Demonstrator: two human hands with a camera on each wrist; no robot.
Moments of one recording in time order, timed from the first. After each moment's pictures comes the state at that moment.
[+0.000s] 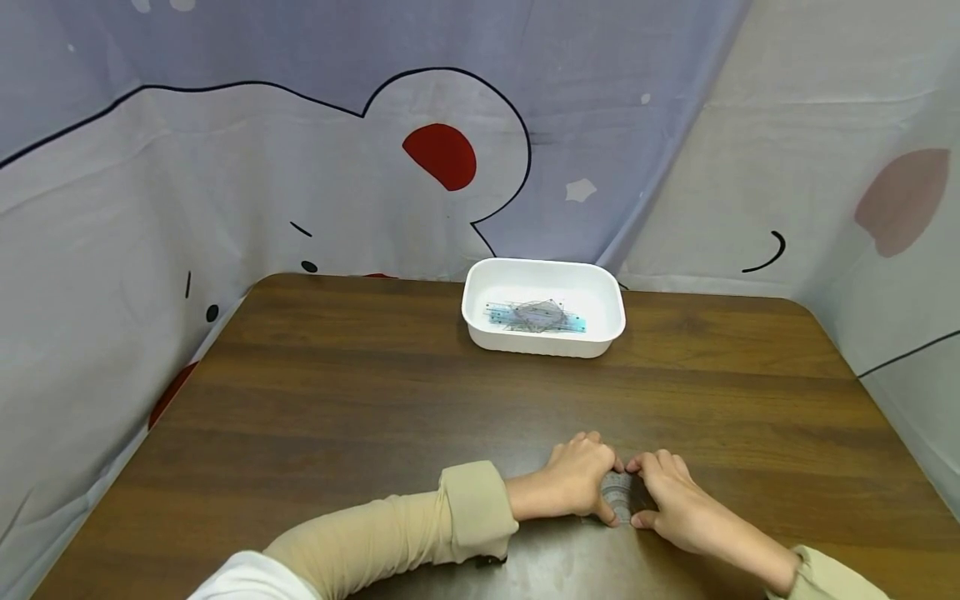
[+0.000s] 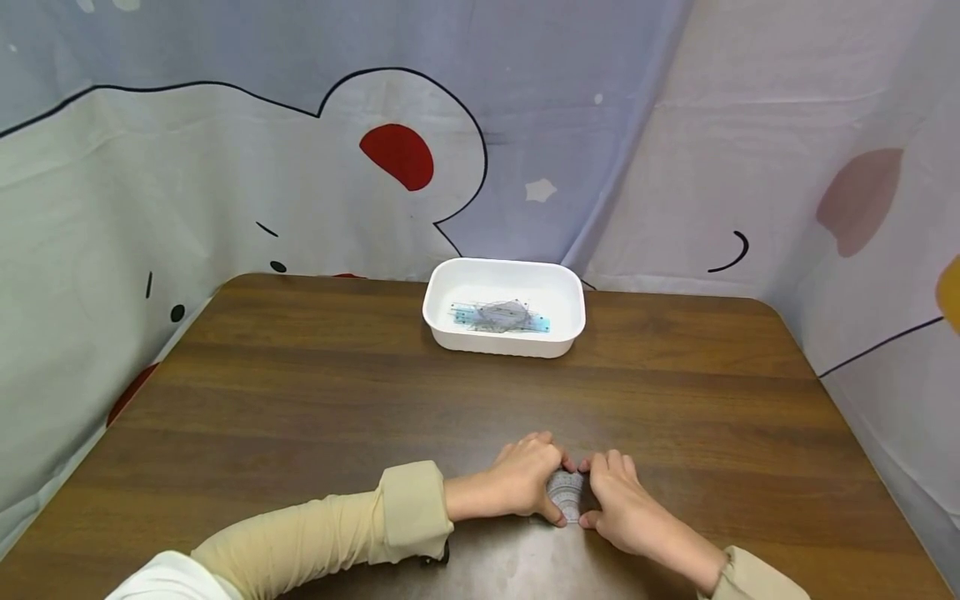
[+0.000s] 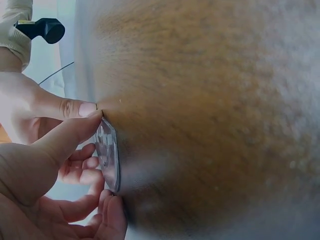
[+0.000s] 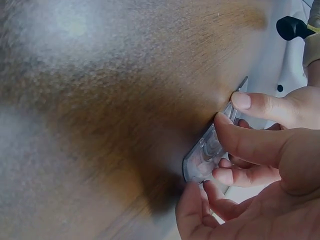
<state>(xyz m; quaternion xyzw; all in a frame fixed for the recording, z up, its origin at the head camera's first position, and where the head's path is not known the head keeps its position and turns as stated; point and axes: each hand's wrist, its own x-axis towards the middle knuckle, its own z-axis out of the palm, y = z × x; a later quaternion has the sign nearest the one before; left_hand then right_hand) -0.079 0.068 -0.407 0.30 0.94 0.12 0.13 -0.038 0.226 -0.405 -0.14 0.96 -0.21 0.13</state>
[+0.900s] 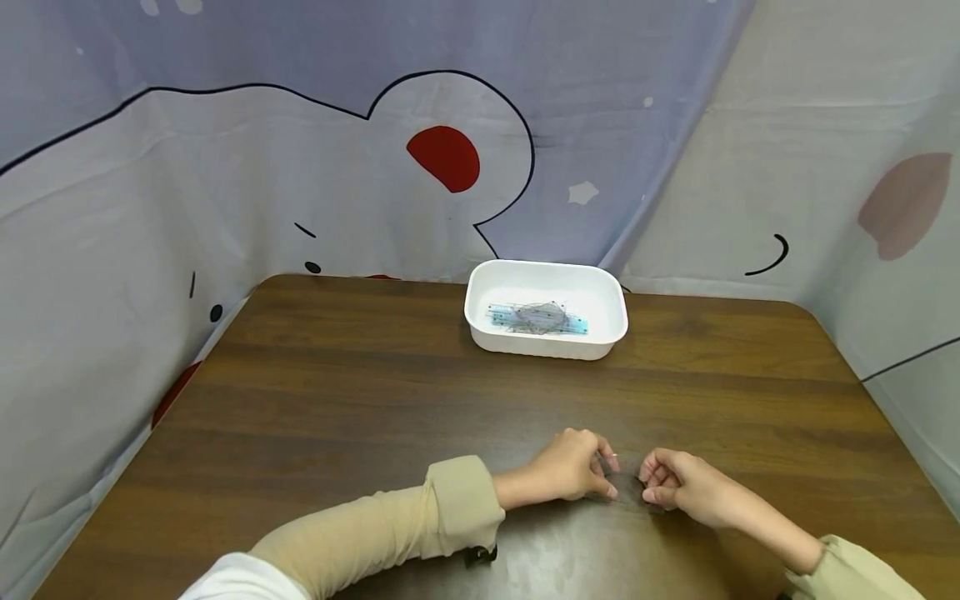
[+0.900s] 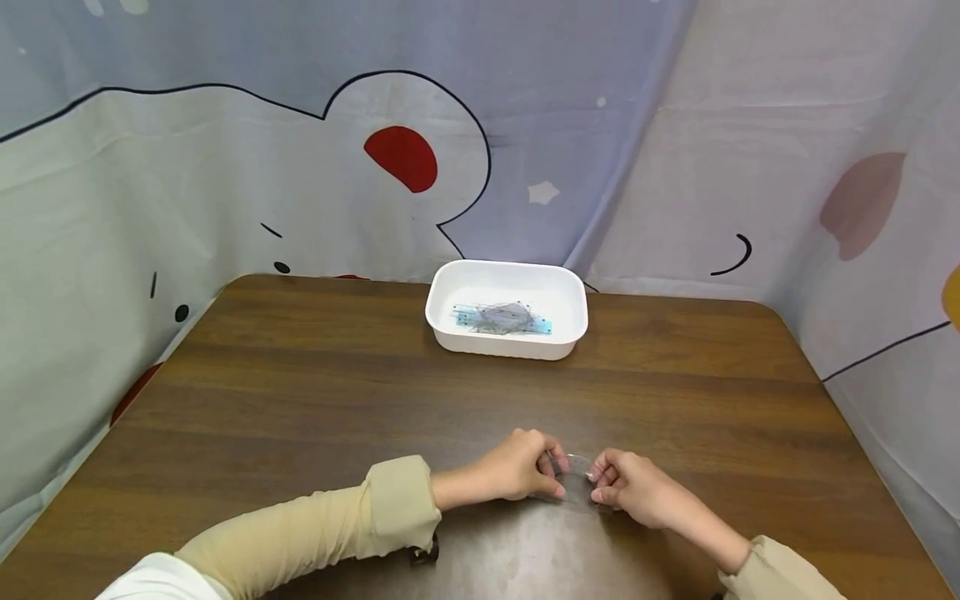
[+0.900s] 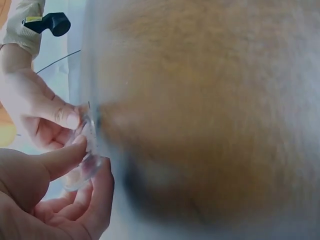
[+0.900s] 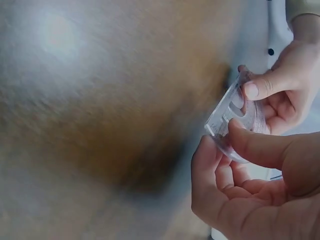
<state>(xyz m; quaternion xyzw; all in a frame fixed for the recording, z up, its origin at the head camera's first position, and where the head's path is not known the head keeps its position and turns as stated) -0.091 0.051 -0.408 0.28 0.89 0.33 0.16 -0.065 0.260 -0.397 -0.18 0.86 -0.40 0.27</state>
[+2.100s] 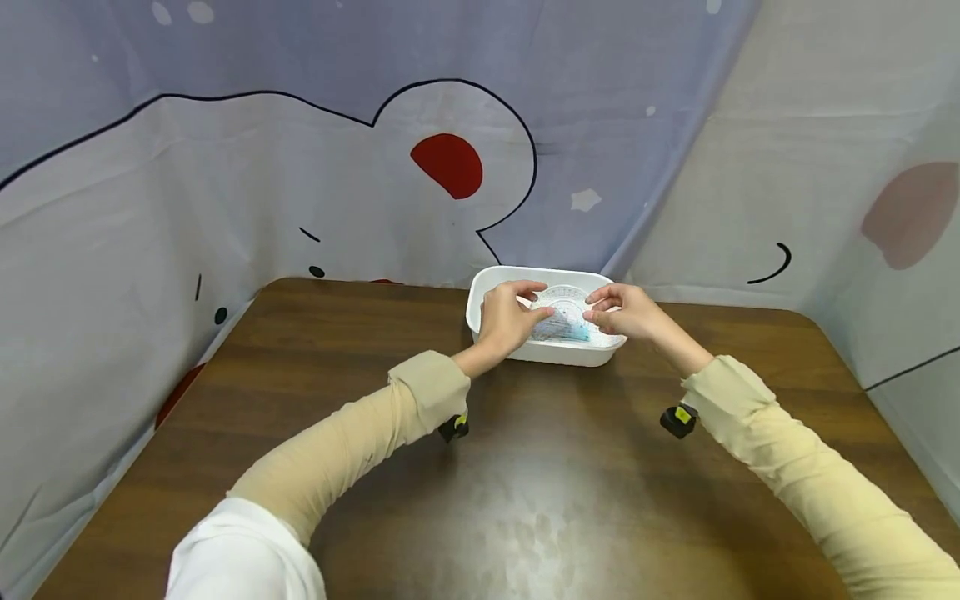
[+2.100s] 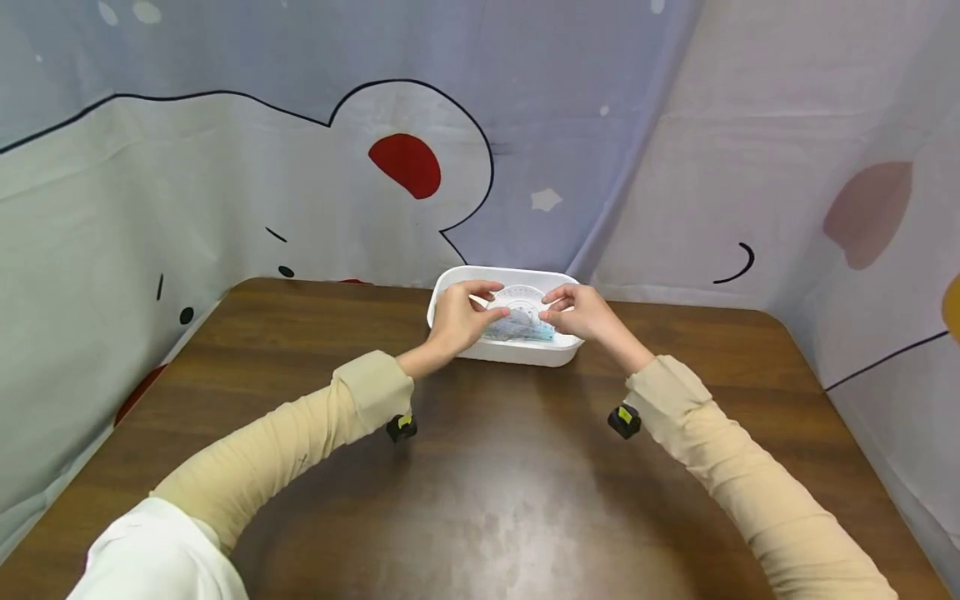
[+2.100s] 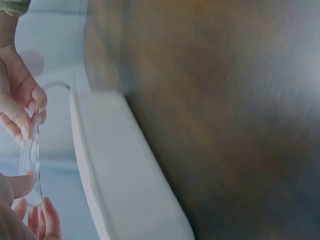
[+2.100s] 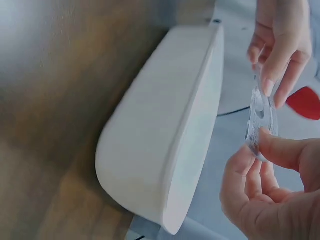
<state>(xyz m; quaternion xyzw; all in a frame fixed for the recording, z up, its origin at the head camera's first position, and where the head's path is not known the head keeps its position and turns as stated) -0.228 -0.004 -0.353 0.12 0.87 0.45 -0.14 -0.231 0.195 -0.322 -0.10 0.88 -0.45 0.11</state>
